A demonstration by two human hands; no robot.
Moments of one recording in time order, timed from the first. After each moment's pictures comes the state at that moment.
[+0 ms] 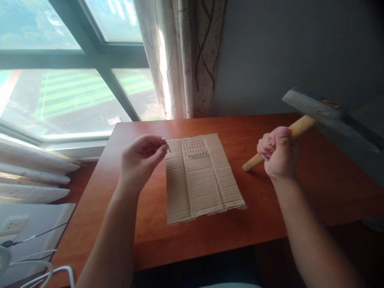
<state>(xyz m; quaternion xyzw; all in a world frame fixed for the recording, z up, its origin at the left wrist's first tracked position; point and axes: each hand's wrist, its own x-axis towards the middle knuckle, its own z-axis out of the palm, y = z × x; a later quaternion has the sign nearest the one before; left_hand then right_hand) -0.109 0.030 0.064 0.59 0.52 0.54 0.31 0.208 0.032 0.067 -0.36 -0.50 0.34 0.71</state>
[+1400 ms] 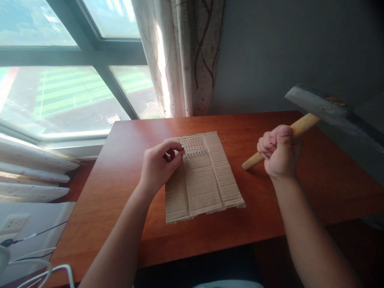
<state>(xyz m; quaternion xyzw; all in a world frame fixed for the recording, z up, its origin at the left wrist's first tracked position) -0.083 0.029 0.043 0.70 0.52 0.45 0.21 0.210 0.031 0.067 -0.36 -0.50 0.34 0.71</state>
